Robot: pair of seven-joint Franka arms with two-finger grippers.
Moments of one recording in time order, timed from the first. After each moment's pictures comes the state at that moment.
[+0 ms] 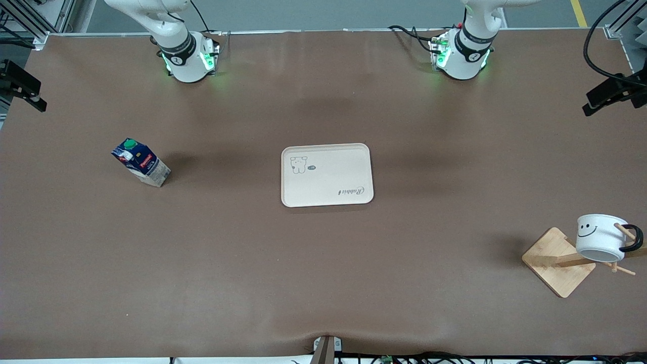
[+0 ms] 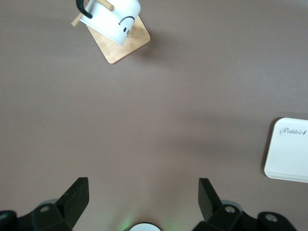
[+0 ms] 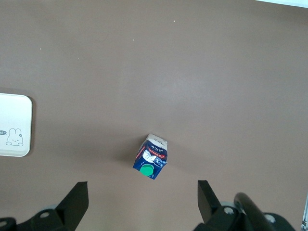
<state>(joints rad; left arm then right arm) 0.02 -0.04 0.01 -1.49 0.03 1.44 -0.13 -0.07 -0.08 0.01 -1.49 -0.02 1.48 -0.21</state>
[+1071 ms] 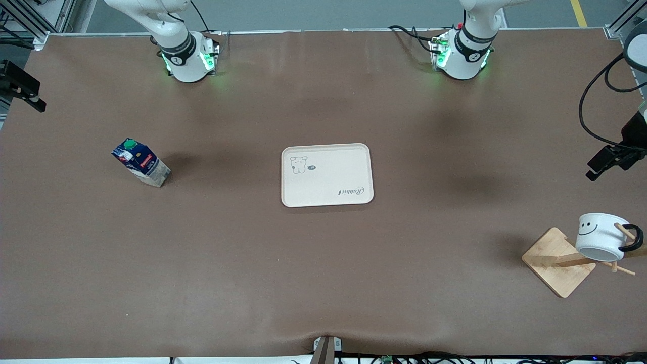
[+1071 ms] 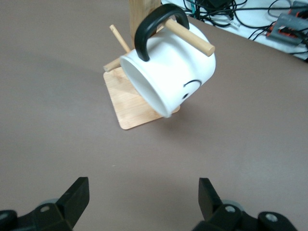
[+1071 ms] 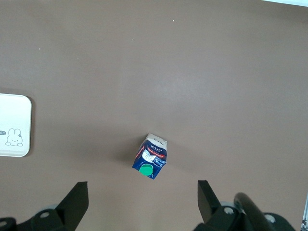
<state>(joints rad) 0.23 -0.11 0.02 -2.18 -0.12 2.43 -0.03 -0.07 -0.08 0.01 -1.49 -0.02 1.48 -0.21</state>
